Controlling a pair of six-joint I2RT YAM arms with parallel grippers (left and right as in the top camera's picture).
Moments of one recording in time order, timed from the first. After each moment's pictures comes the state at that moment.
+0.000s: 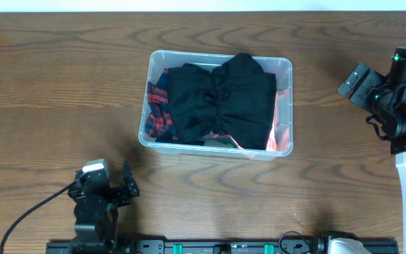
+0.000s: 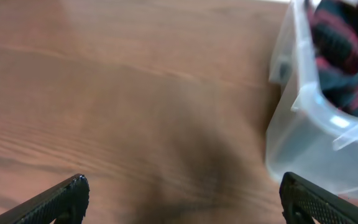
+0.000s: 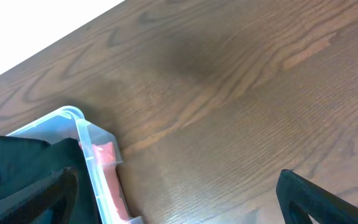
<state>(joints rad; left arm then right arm) -0.07 0.01 0.25 -0.71 -0.21 -0.16 -0.08 1.26 1.40 -0.99 0.14 0.46</state>
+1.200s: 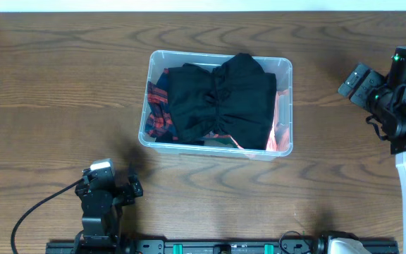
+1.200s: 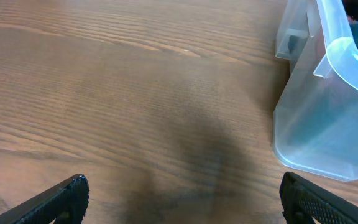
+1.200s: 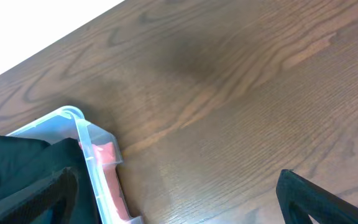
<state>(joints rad) -0.07 0.01 0.17 -0.68 -0.20 -0.16 -0.08 1.26 1.40 -0.99 0.14 0.46</state>
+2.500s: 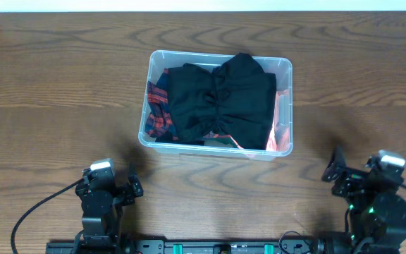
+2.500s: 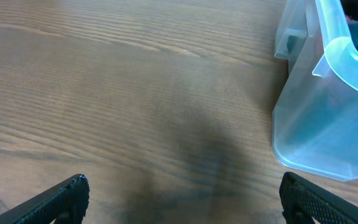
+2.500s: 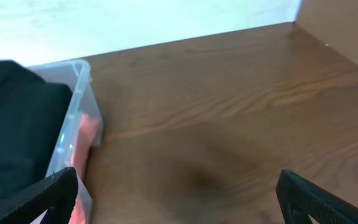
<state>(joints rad) -0.07 0.01 0.17 -0.68 -0.19 -0.16 -0.06 0.16 0.47 -0.65 0.13 0.16</state>
